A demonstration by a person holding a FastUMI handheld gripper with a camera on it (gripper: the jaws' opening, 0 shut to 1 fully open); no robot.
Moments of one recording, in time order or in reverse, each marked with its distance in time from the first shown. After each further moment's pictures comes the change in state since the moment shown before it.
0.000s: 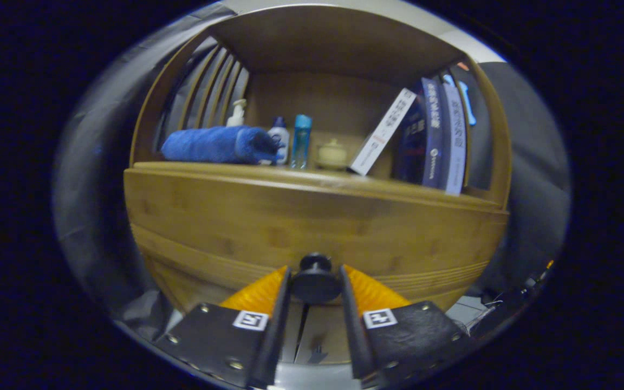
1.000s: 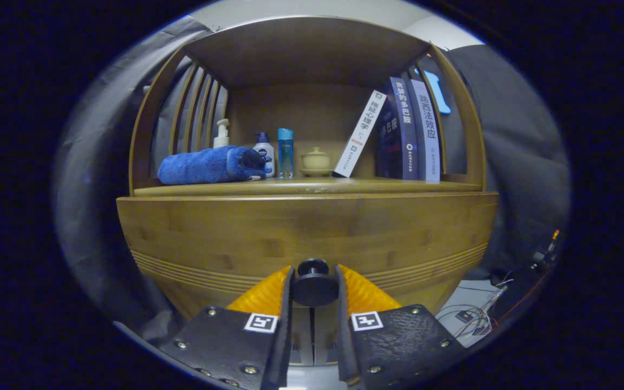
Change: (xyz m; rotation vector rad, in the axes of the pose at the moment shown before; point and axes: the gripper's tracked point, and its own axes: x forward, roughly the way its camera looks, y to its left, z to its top) arm -0.036 -0.002 -0.011 0.087 0.007 -0.039
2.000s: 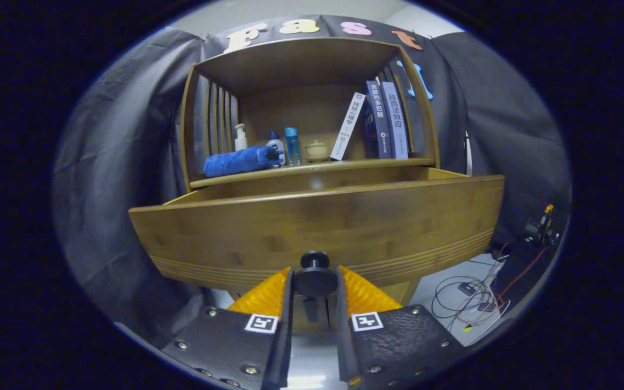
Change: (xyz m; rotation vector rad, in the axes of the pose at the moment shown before) arm -0.138 -0.006 -0.026 0.052 0.072 0.036
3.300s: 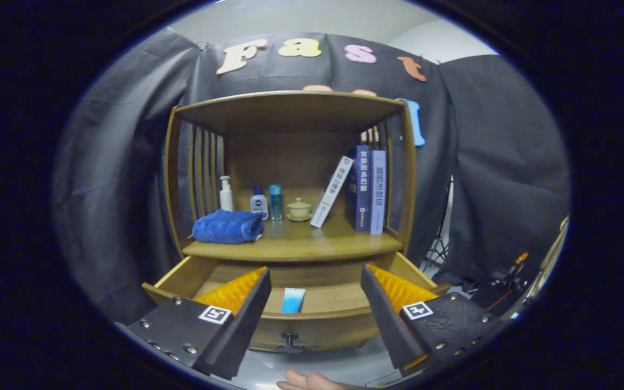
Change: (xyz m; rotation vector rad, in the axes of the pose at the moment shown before) arm -0.021 -0.002 0.187 -0.095 -0.051 -0.060
